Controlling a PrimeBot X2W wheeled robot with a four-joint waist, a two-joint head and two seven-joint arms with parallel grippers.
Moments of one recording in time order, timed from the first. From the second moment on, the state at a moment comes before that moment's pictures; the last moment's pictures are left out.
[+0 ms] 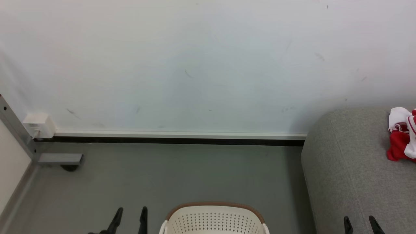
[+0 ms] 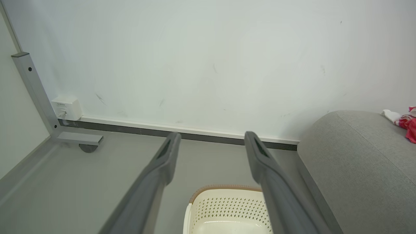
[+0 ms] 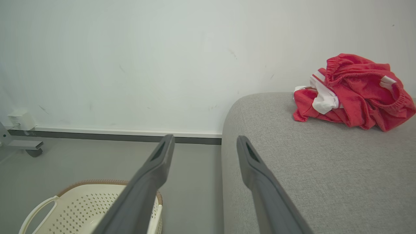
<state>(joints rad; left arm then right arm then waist) 0.05 0.07 -0.11 0.25 -0.20 -0.01 -0.26 0.10 -0.05 -0.06 0.29 0.14 0.13 -0.26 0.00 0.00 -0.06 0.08</state>
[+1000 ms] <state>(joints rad) 0.07 0.04 -0.07 0.26 -0.29 -0.07 -0.23 0.10 -0.04 -0.05 0.34 0.28 0.13 -0.22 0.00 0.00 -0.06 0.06</state>
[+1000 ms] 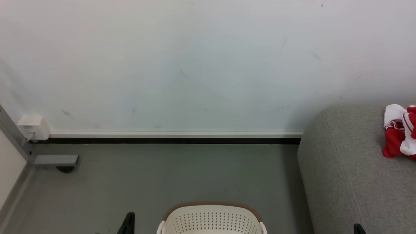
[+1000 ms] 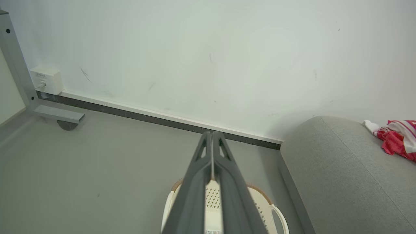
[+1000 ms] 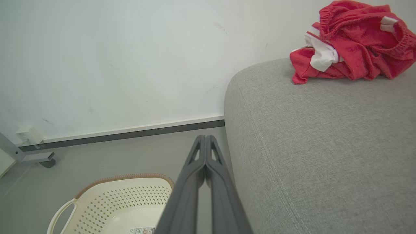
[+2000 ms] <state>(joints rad) 0.01 0.04 0.00 0.25 -0.78 -0.09 -0.10 0.04 -0.04 -0.07 0.30 0.77 0.13 -0.10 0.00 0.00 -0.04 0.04</state>
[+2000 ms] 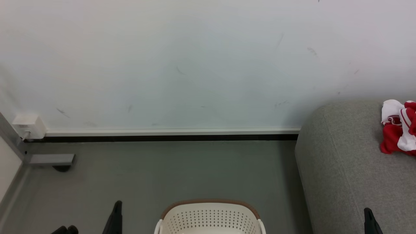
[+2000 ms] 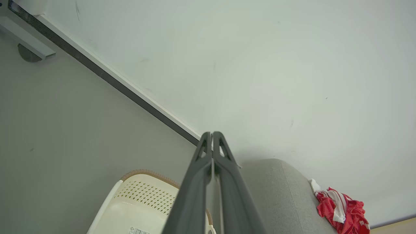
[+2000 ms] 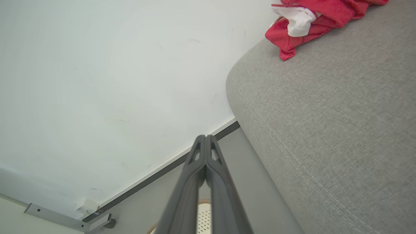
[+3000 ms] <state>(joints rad) -0.04 0.05 0.05 0.25 -1.13 -0.11 -0.01 -0.02 -0.04 -0.09 0.28 1.13 0.13 -0.01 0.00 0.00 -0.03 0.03</state>
